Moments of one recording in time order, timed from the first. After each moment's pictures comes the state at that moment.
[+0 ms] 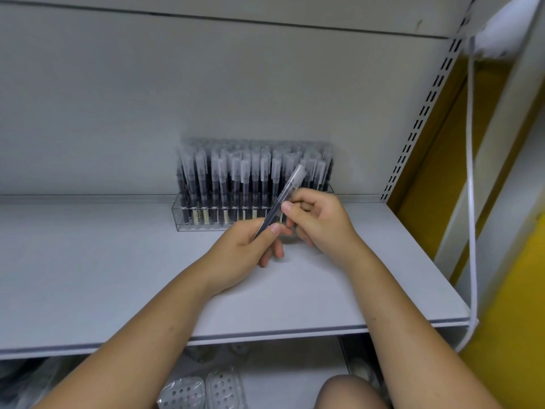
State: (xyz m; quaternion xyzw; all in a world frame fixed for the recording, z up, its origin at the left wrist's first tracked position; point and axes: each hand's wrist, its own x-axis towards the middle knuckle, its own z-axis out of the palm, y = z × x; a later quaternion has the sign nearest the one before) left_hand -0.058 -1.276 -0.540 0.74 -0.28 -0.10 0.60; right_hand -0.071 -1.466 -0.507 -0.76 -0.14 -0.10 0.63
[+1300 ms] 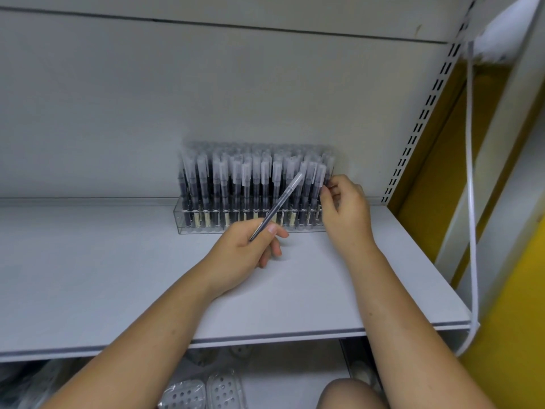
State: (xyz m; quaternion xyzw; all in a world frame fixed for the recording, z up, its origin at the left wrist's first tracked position) left_hand -0.060 -1.276 -0.538 0.74 -0.24 -0.09 0.62; right_hand -0.032 -1.506 -0.533 -0.85 -0.01 -0.38 0.37
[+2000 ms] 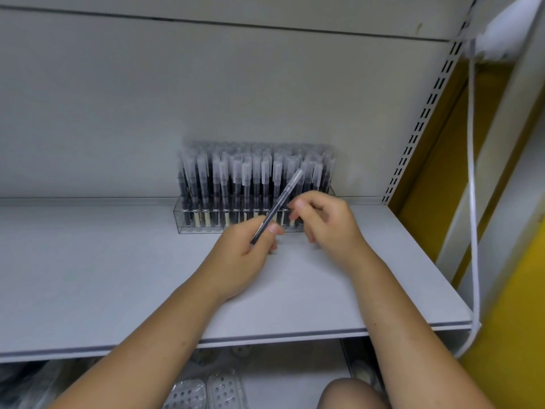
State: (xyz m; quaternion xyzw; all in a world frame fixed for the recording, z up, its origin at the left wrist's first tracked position) left_hand -0.064 -1.273 -0.542 0.81 -0.26 0.02 0.52; right_hand -0.071 -1.477 -0.513 -0.80 -0.14 -0.18 0.55
